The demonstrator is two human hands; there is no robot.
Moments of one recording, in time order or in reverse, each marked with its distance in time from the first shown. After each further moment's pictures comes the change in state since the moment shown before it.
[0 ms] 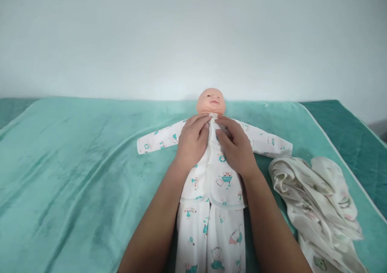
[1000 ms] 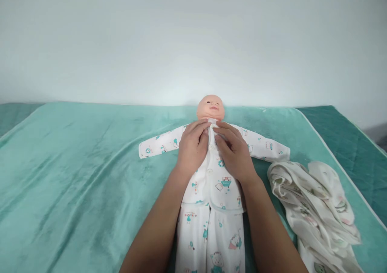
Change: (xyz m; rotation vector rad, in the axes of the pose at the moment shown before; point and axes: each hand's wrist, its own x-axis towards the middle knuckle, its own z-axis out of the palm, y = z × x) left_hand -0.002 0.001 0.002 0.013 0.049 -0.023; right_hand -0.002 -0.006 0.002 -0.083 -0.004 -0.042
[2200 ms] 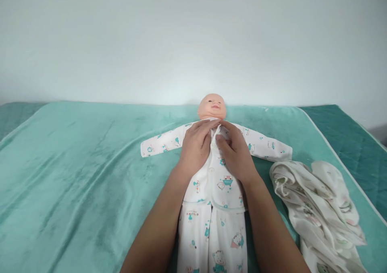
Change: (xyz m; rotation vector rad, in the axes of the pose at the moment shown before) left_hand -0.001 0.002 -0.005 -0.011 -0.100 0.101; right_hand -0.001 -0.005 0.000 0.011 -0.031 0.084
